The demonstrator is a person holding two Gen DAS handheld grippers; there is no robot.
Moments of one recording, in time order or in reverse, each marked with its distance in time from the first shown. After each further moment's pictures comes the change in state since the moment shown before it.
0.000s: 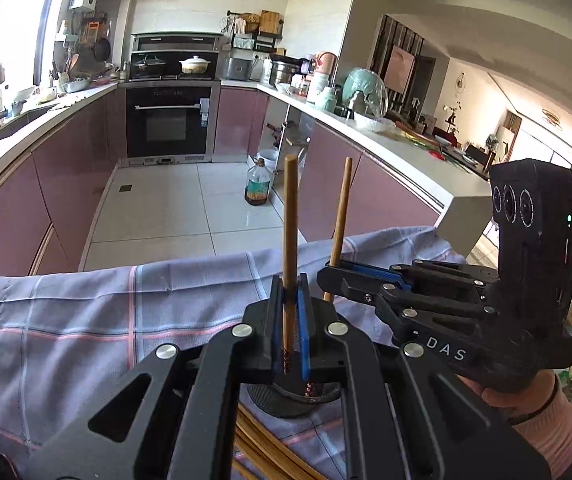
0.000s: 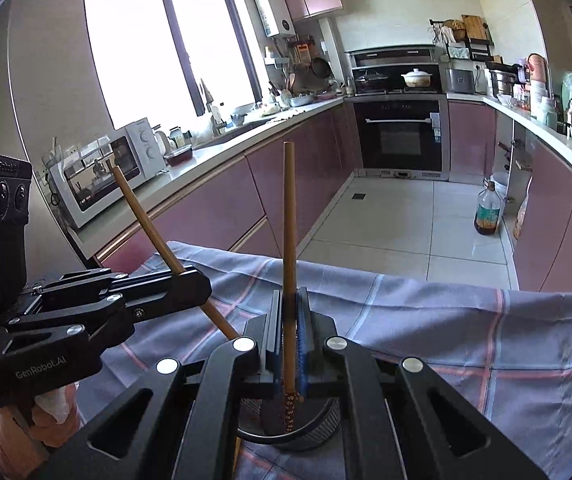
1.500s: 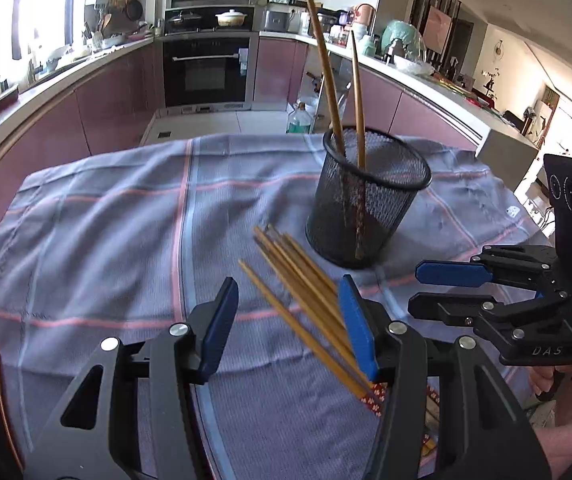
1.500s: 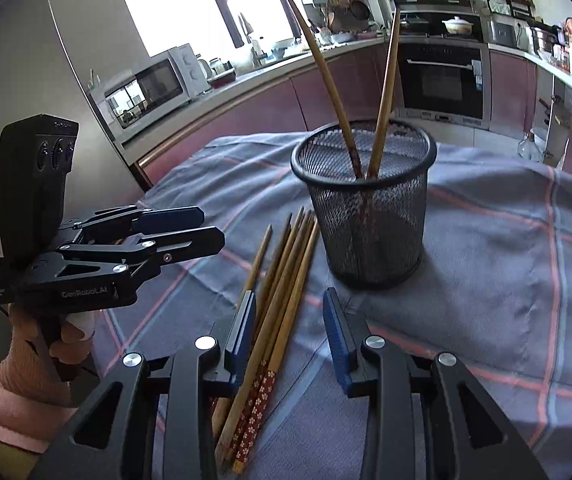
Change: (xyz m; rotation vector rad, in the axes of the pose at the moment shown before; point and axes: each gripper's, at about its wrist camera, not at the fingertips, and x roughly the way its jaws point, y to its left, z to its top) left arm -0.014 0.061 -0.159 -0.047 0.167 0.141; right arm -0.015 0.032 -0.112 -0.042 0.229 0.143
